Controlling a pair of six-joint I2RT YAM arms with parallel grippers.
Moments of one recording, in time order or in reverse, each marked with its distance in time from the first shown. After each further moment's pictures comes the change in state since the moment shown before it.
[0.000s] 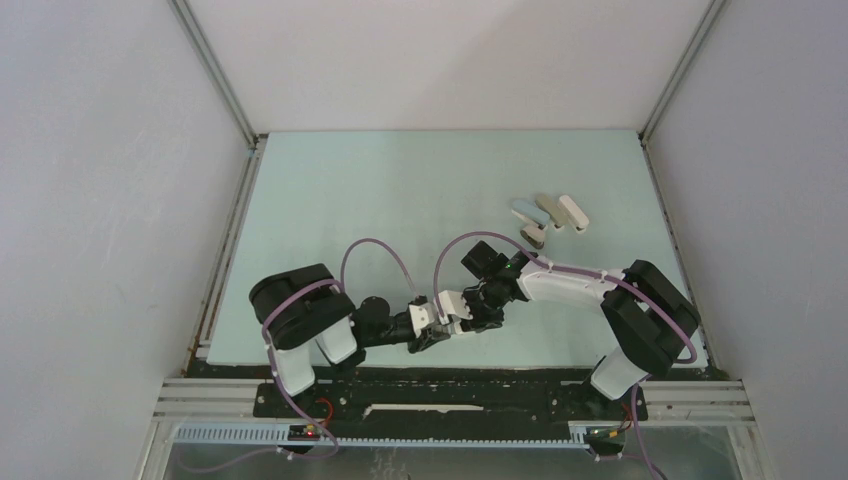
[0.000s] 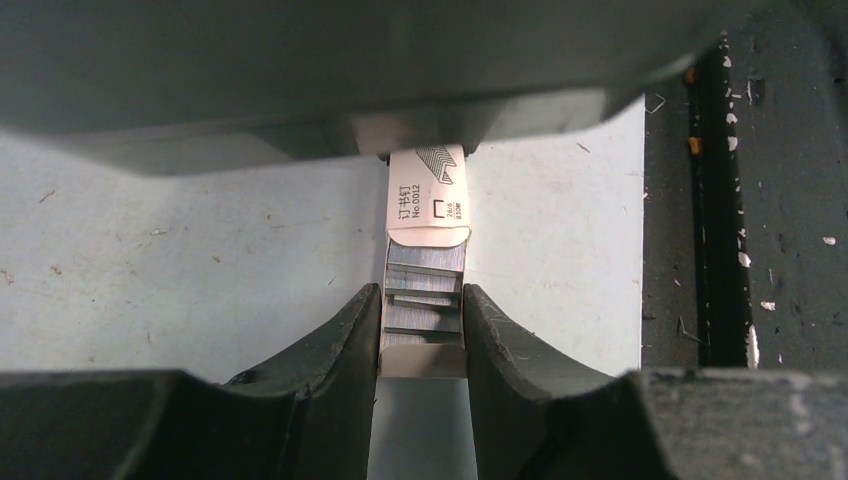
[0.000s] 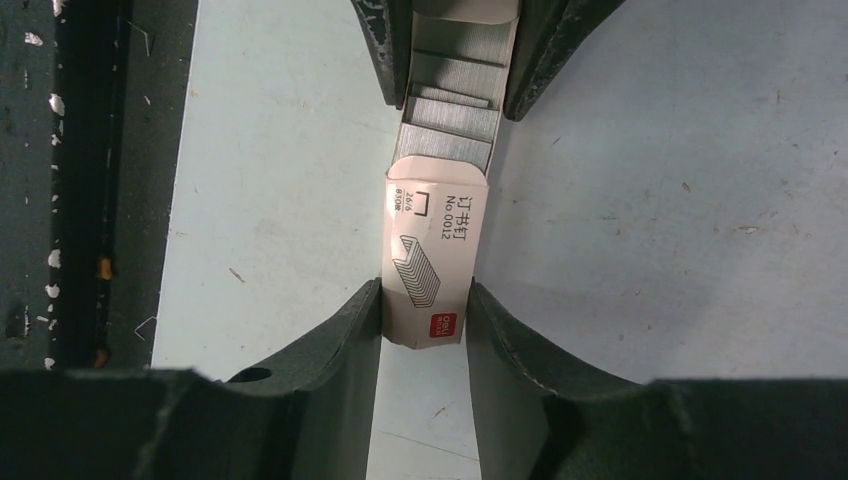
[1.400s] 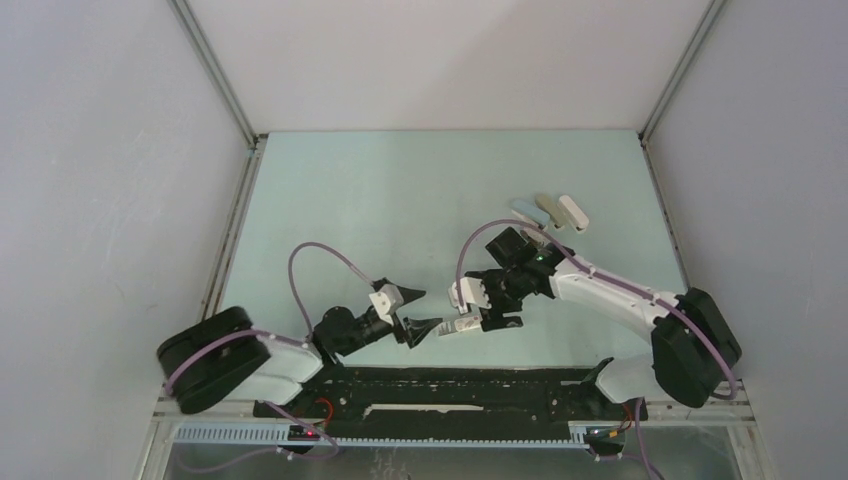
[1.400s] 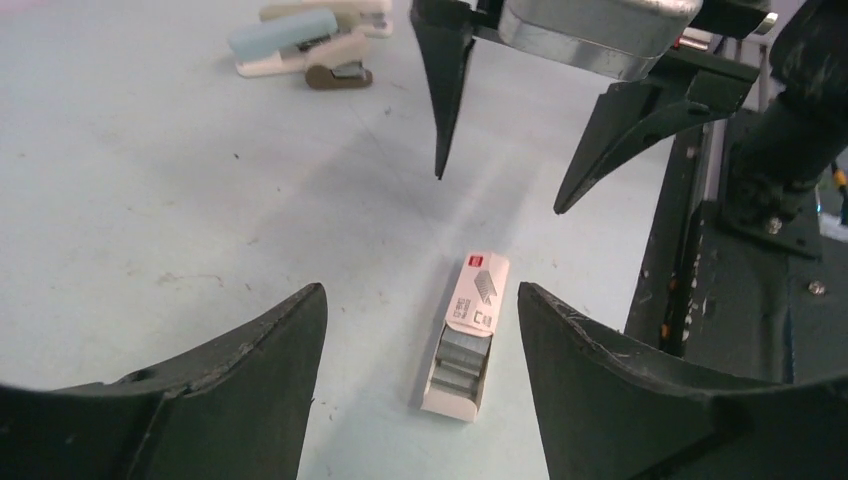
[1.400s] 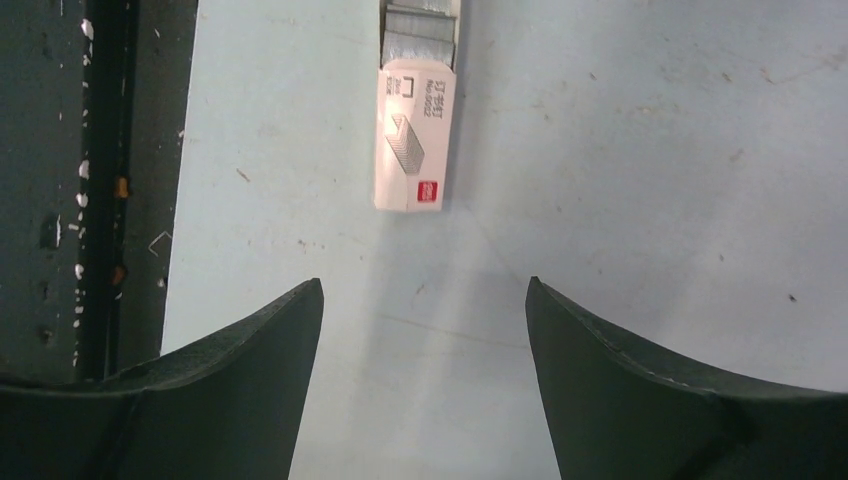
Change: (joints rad) left arm -0.013 -0.470 -0.145 -0.037 -0.262 -0.231; right arm -0.093 -0.193 0.006 -0.127 0.017 -0.053
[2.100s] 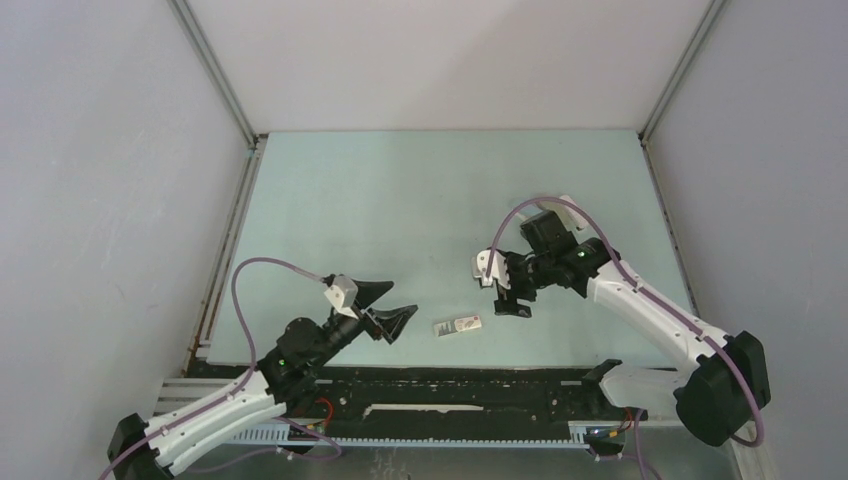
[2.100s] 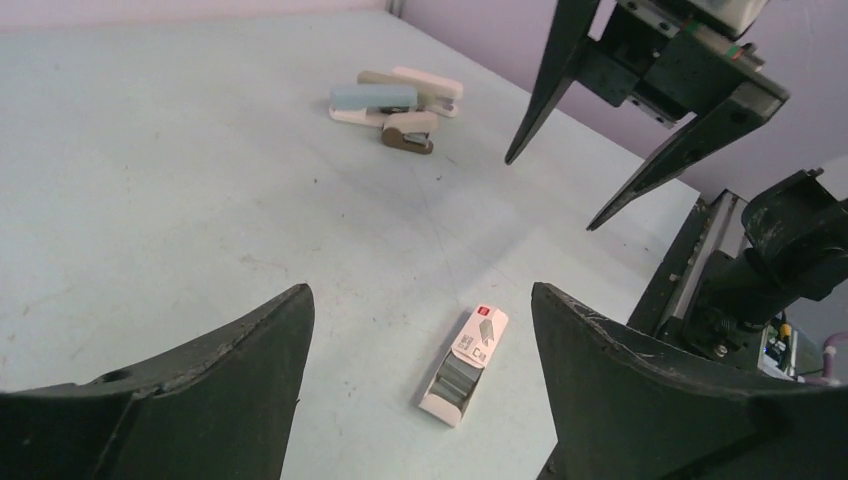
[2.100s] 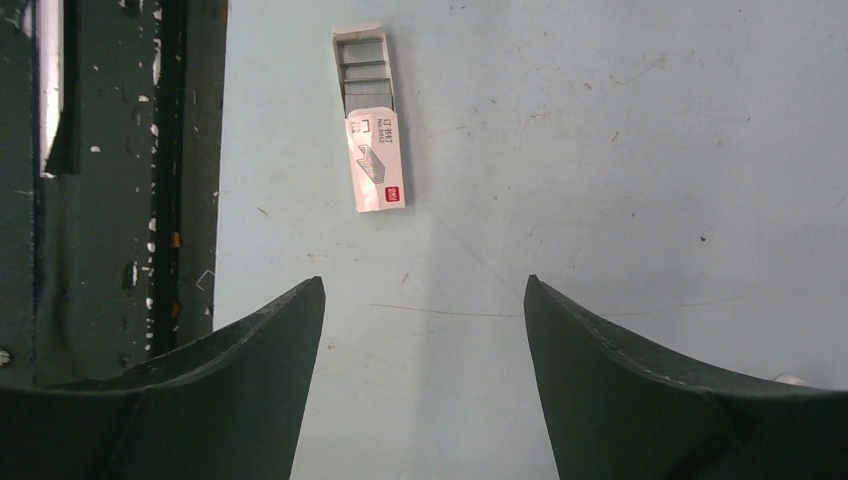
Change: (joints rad) left arm 0.000 -1.001 0.027 -0.919 -0.228 -0.170; right arm -0.144 -0.220 0.033 -0.058 -0.167 0.102
